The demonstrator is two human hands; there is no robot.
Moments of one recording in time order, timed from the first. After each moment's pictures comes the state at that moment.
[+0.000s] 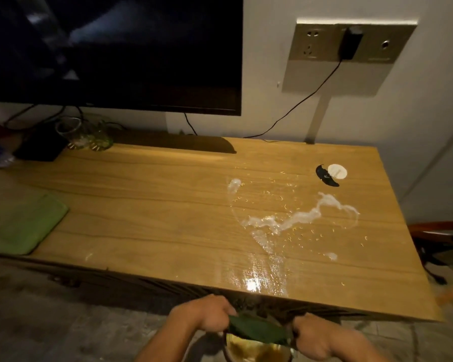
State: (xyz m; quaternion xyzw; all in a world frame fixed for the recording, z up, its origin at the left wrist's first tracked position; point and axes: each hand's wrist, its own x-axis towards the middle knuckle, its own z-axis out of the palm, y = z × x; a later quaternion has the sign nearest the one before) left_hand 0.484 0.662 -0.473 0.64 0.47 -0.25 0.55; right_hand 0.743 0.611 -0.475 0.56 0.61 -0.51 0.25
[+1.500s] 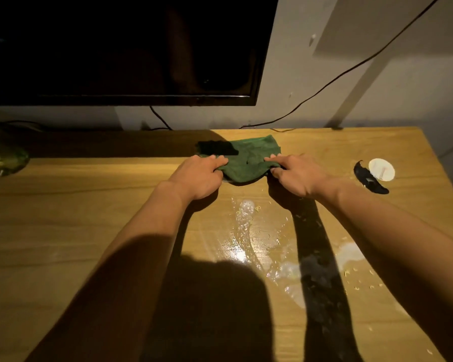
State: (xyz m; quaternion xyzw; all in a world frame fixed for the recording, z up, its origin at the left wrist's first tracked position) left_hand 0.473 1.055 -0.495 0.82 0.50 -0.04 0.27; right_hand 0.718 1.000 -0.480 0.70 0.68 -0.23 0.00
